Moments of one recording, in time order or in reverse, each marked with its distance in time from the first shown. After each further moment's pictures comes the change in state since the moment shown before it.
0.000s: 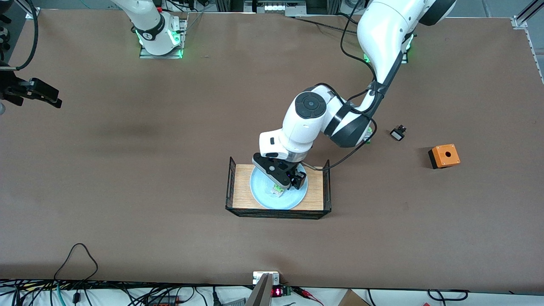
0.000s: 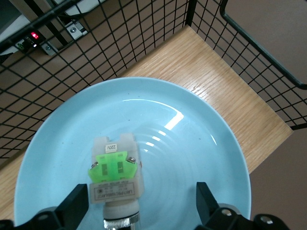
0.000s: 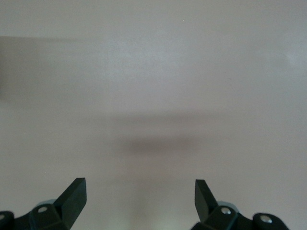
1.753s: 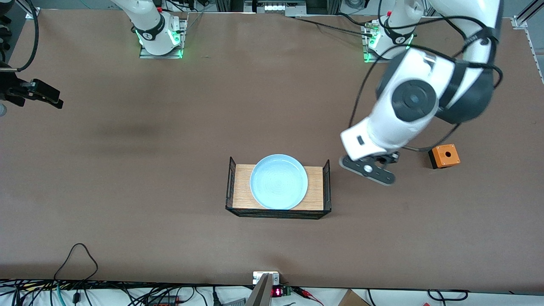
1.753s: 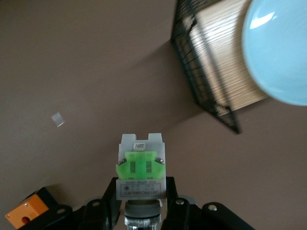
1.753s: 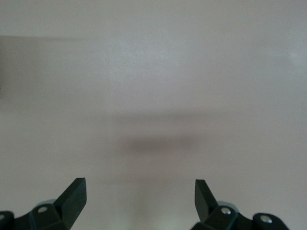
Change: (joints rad) left arm 0.272 -0.285 0.004 -0.041 -0.013 -0.687 0.001; right arm -0.001 0.005 0.000 0.000 0.008 -0.001 0.000
